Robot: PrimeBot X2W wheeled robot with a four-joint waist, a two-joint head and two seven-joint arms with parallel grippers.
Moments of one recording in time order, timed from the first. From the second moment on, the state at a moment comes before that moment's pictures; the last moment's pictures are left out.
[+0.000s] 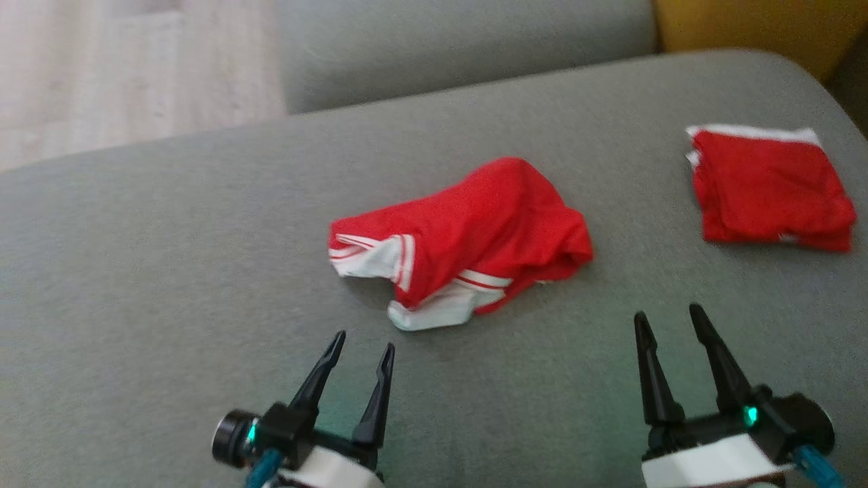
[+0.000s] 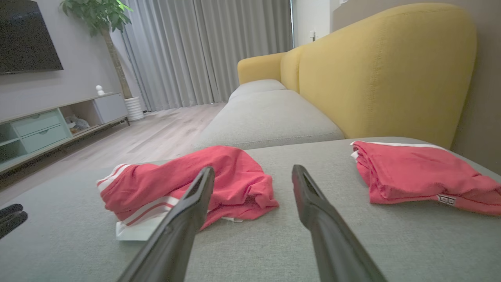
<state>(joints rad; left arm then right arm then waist) -0.04 0.06 -0.40 0.32 -0.19 -0.07 -0.25 0.16 -0.04 0.11 0.03 0.13 0.12 -0.26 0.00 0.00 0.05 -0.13</state>
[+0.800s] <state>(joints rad) -0.16 0.05 -0.29 0.37 -0.14 -0.08 -0.25 0.13 -0.04 0.11 0.02 0.12 0.12 -0.26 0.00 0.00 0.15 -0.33</state>
